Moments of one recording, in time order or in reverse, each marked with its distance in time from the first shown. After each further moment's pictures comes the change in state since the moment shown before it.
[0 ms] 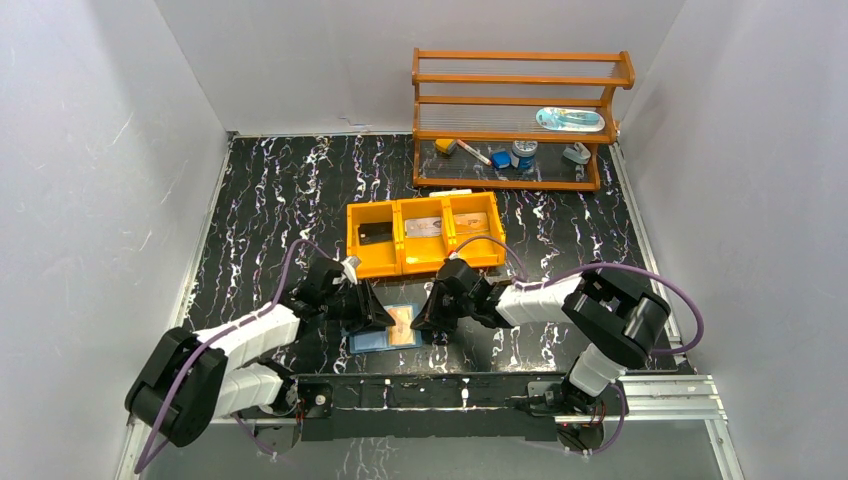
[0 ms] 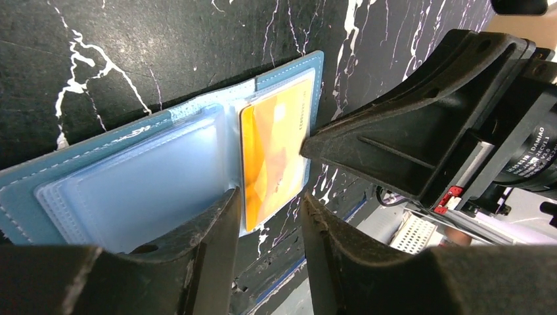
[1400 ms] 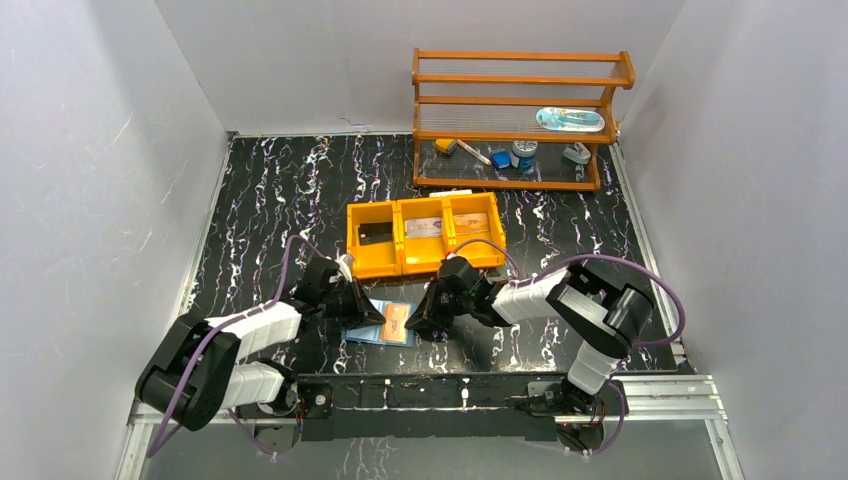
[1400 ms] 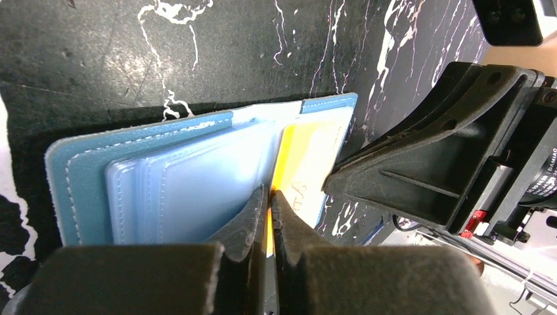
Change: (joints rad) left arm 0.052 0.110 -0.032 0.128 -0.014 0.030; right arm -0.028 0.083 -0.019 0.160 -0.112 0.074
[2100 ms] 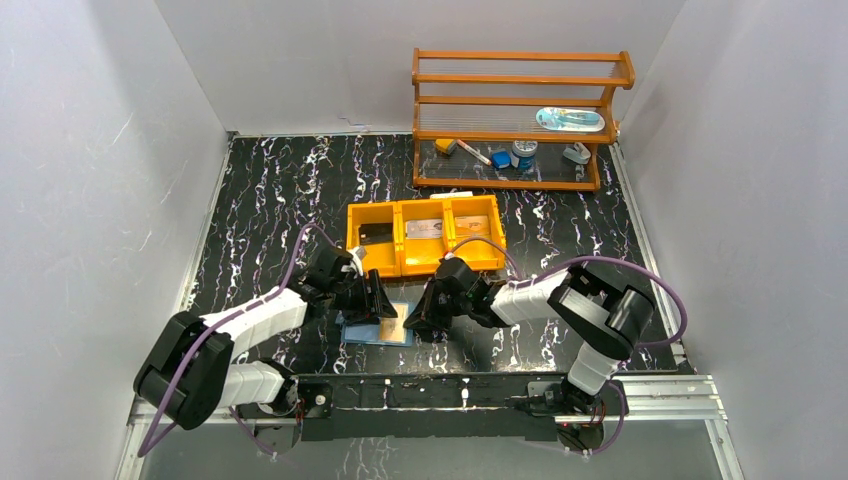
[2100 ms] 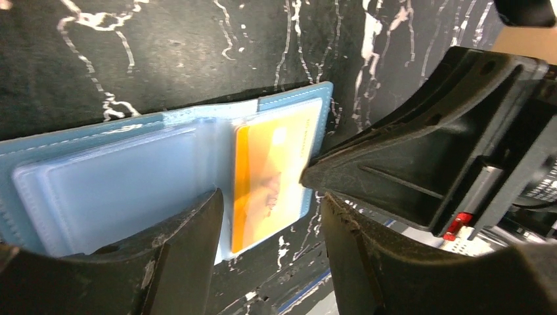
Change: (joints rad) left arm -0.076 -0.002 0.170 -0.266 -0.105 0.101; right arm 0.019 -0.010 0.012 -0.016 0.039 -0.024
